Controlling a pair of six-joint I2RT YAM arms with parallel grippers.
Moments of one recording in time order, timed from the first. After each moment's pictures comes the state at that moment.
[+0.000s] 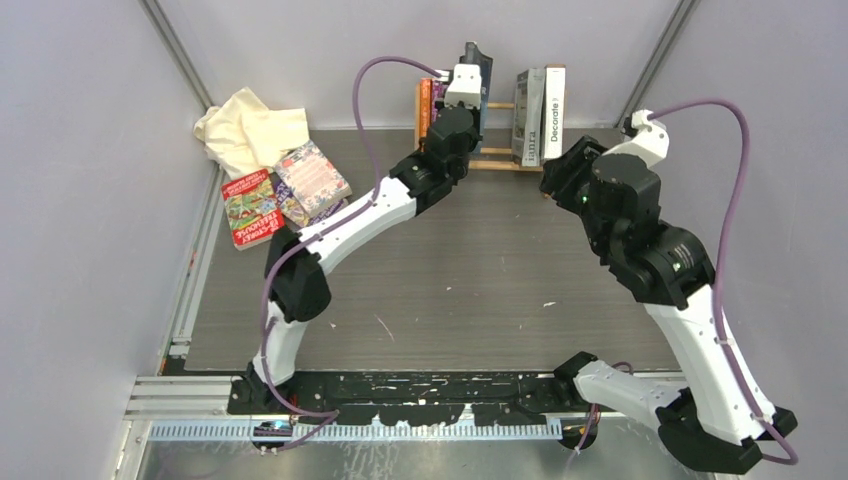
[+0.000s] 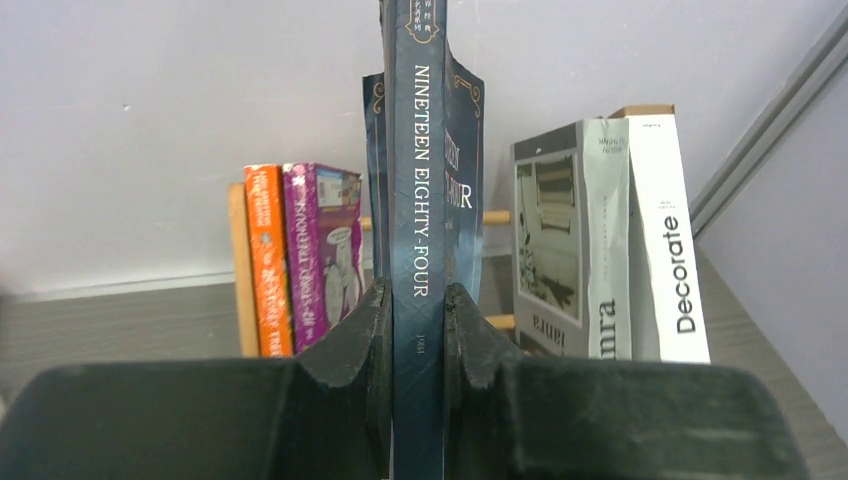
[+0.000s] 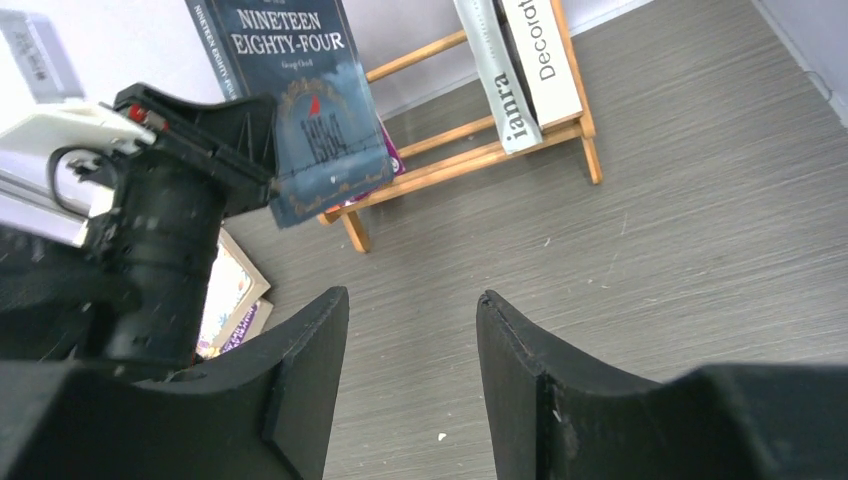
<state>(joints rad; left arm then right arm) -0.86 2.05 2.03 0.07 -0.67 -0.07 0.55 1.03 1.58 -0.86 0.57 0.63</state>
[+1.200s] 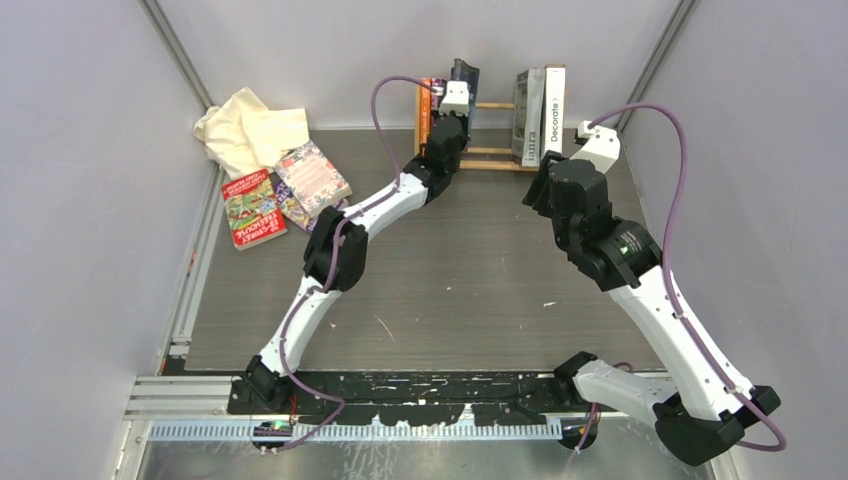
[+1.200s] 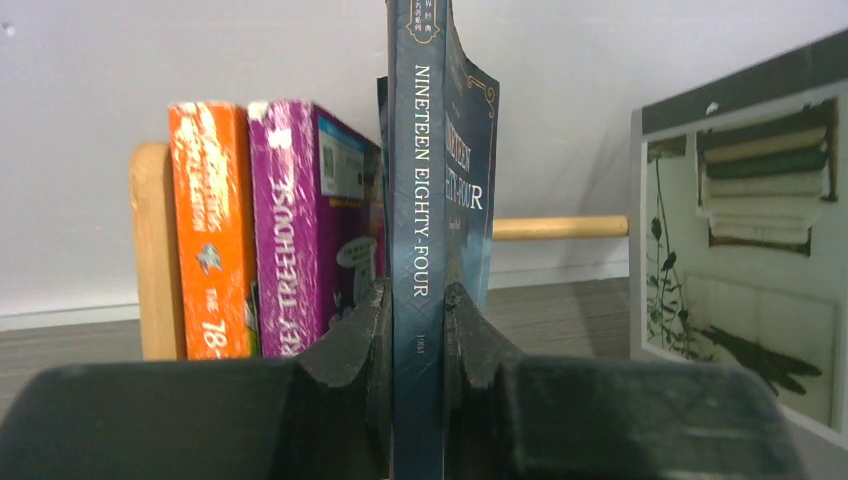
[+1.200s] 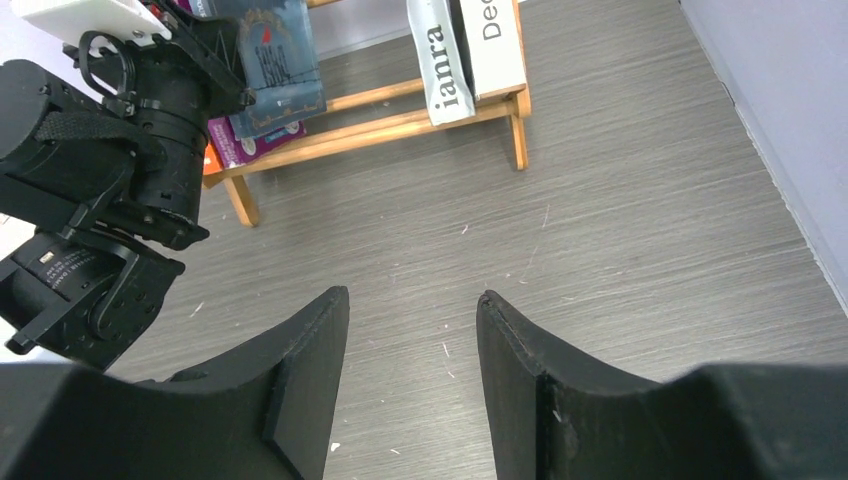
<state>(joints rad) -0.70 2.51 2.27 0.36 -0.55 -0.02 0.54 1.03 1.34 -0.72 0.63 0.46</state>
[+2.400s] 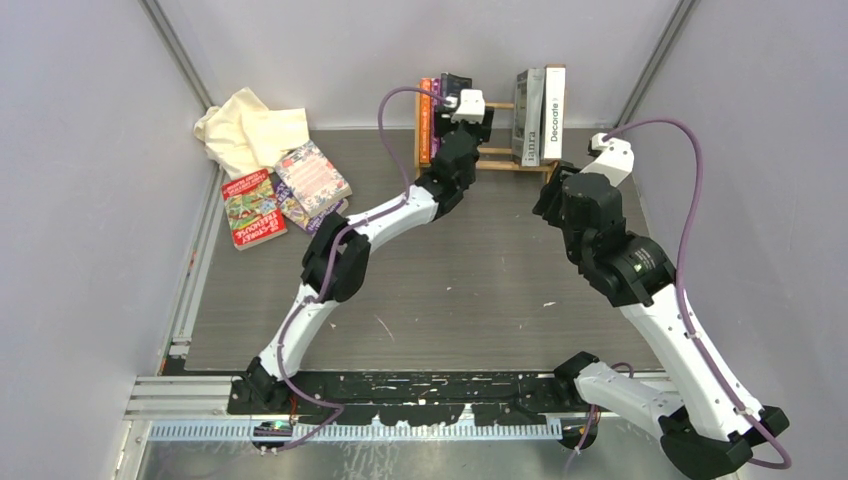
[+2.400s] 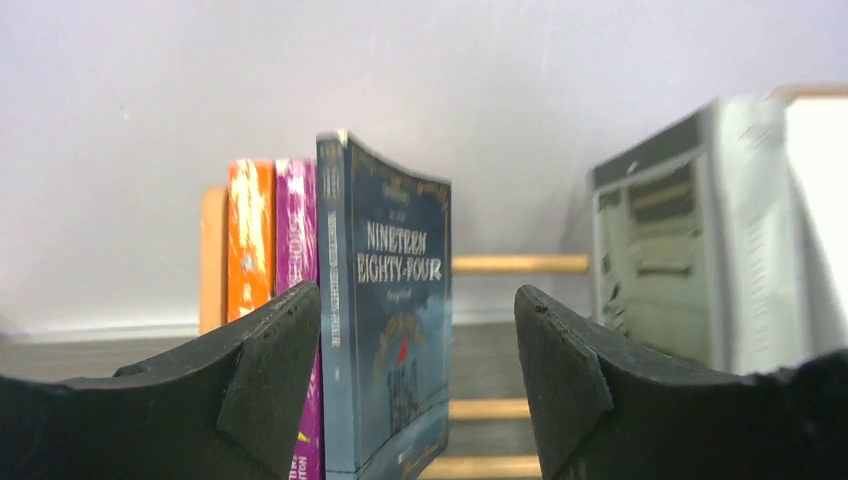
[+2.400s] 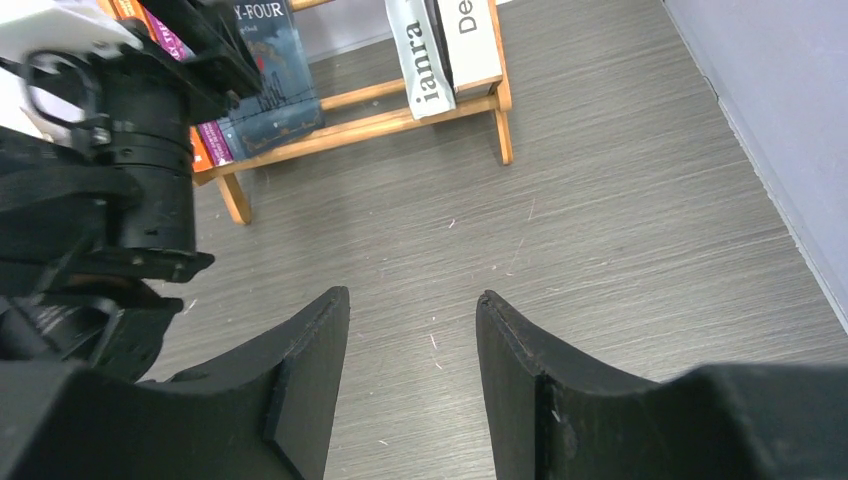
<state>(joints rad) -0.79 2.42 2.09 0.58 -0.70 0.12 0.53 0.94 1.27 -0.74 0.63 0.46</state>
